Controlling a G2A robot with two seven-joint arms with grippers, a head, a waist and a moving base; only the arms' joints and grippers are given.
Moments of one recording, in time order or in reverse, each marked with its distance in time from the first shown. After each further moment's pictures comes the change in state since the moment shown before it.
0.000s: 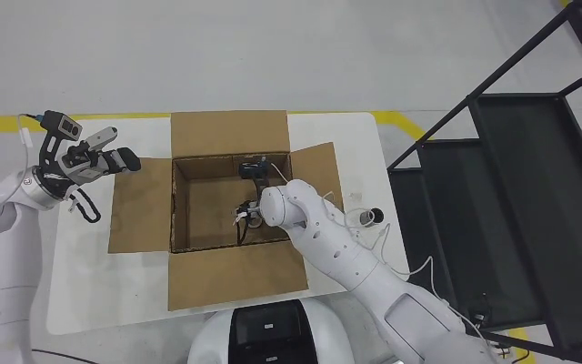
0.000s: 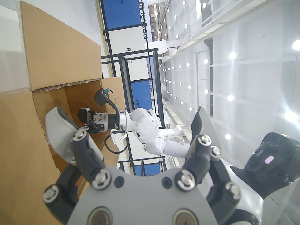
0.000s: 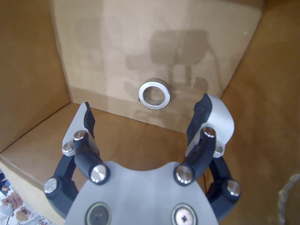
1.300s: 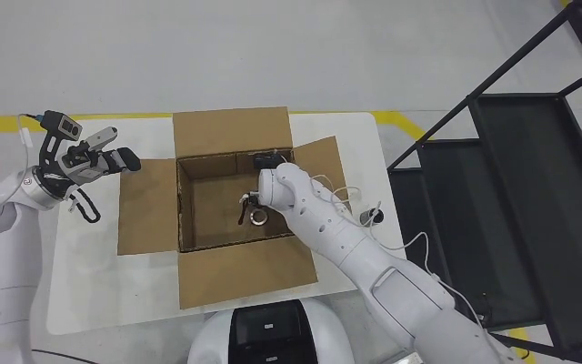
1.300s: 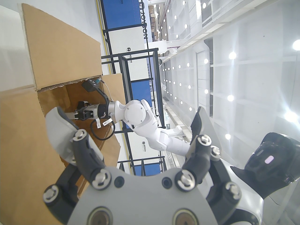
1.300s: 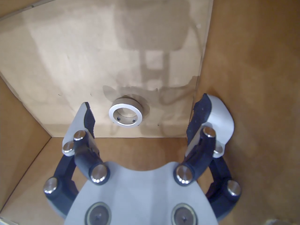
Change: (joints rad) left arm 0.000 0.000 0.000 0.000 0.000 0.000 0.000; right arm 0.175 -0.071 -0.044 0.326 0.031 0.124 -0.019
